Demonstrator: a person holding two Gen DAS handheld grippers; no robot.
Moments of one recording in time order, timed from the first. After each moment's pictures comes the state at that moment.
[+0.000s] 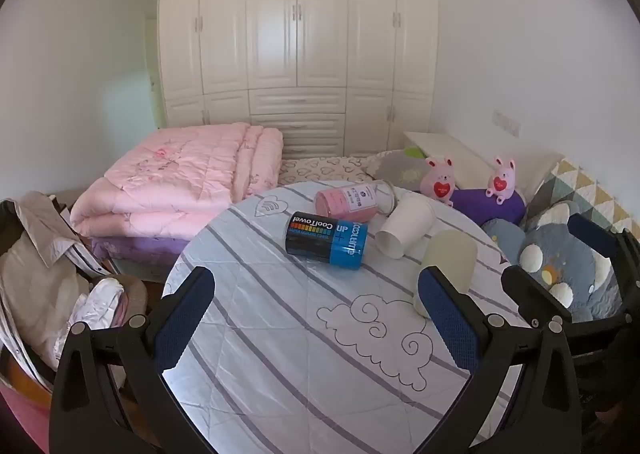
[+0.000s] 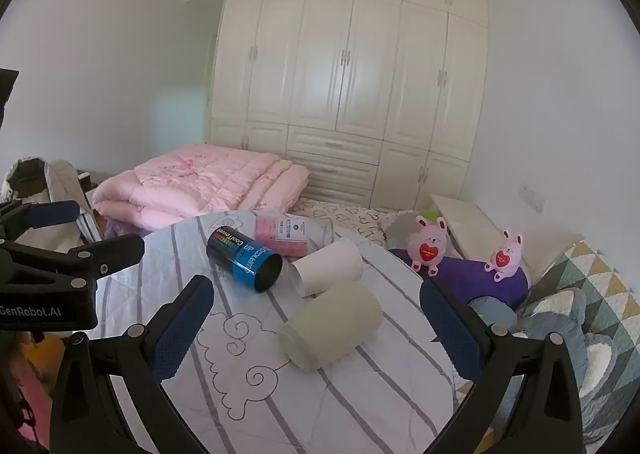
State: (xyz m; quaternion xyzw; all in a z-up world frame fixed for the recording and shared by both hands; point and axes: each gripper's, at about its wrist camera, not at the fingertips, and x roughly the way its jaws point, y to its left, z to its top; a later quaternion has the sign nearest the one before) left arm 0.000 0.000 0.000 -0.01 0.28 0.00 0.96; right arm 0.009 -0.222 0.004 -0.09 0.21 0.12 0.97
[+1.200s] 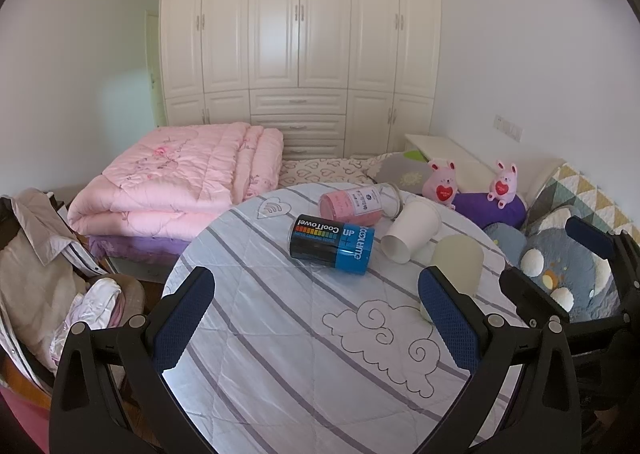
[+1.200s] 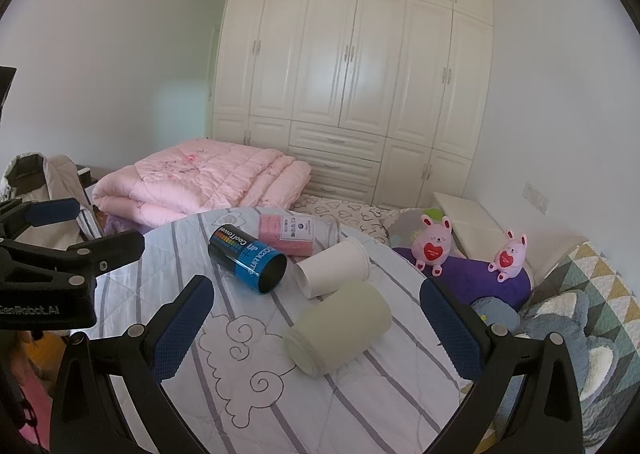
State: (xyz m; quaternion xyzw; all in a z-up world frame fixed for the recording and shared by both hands) left arm 0.004 -0.006 0.003 -0.01 0.28 0.00 0.96; right arm 0.020 -0.212 -0.005 -0.09 0.22 0.12 0.96
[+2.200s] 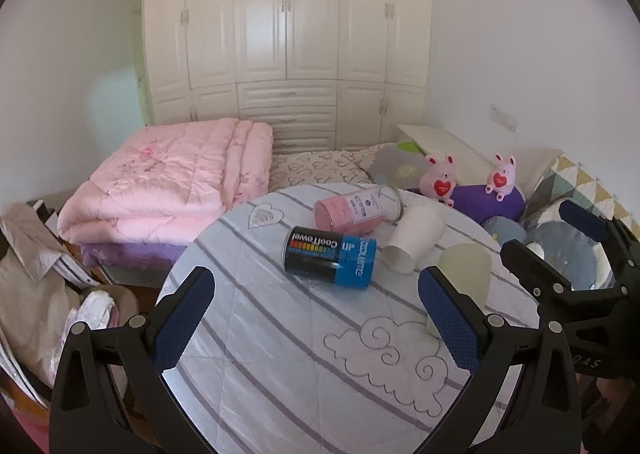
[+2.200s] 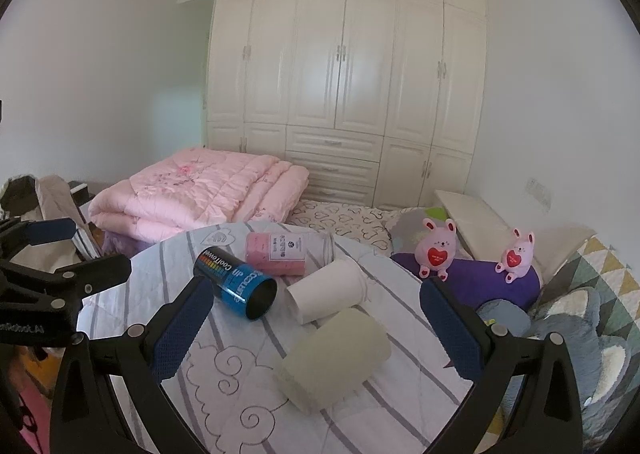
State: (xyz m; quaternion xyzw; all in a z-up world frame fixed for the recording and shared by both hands) left arm 0.047 0.004 0.004 0.00 0.29 -0.02 0.96; right arm 0.054 -0.216 0.004 -0.06 0.22 0.12 0.97
